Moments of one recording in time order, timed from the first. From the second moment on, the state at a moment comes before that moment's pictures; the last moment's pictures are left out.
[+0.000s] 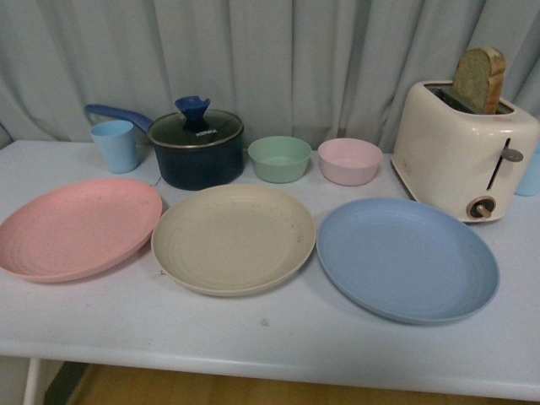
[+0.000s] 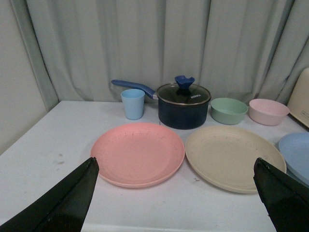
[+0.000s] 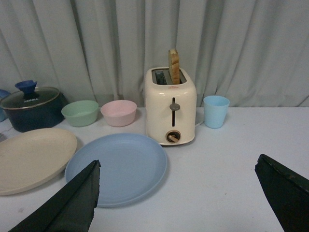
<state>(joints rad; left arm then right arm) 0.00 0.01 0.01 0.00 0.00 0.00 0.00 0.00 0.01 0.00 0.00 0.00</state>
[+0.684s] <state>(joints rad) 0.00 0.01 0.01 0.00 0.00 0.00 0.00 0.00 0.01 0.00 0.00 0.00</state>
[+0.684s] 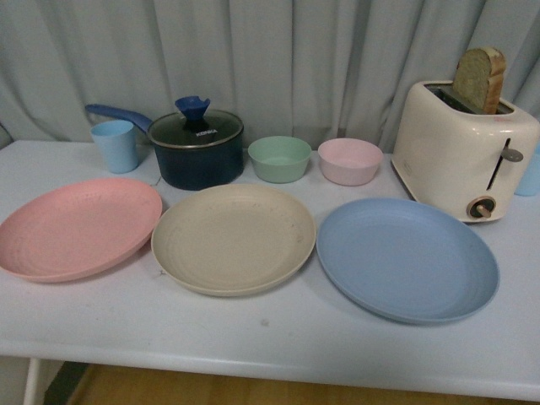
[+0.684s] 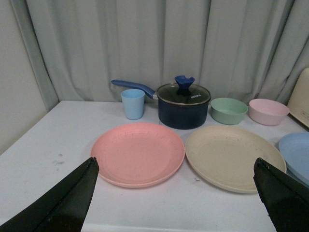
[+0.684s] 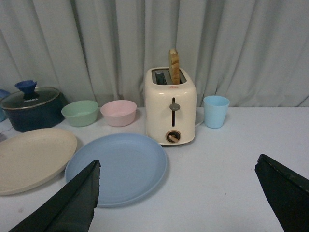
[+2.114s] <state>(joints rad) 0.00 0.01 0.01 0.00 0.00 0.00 0.00 0.00 0.01 0.00 0.00 0.00</state>
